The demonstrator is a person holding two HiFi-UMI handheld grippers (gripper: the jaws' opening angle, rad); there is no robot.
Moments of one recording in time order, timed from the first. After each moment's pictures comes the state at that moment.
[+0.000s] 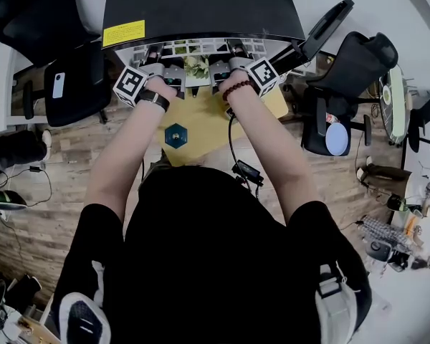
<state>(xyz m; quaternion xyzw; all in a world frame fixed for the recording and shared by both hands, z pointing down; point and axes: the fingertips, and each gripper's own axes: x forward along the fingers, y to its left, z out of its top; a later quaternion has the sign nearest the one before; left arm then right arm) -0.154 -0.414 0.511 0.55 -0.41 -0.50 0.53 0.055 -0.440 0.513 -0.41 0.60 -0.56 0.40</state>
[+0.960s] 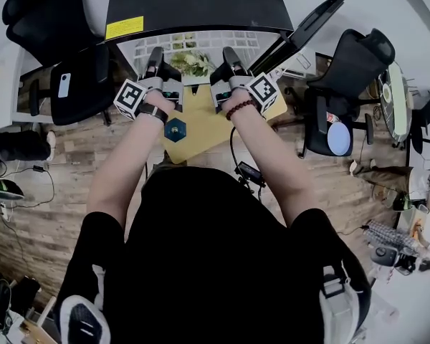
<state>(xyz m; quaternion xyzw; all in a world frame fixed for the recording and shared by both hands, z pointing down) -0.154 -0.351 0.507 0.55 -0.42 -0.49 0.53 0.059 -0.363 0.508 -0.40 0.62 -0.58 0.37</state>
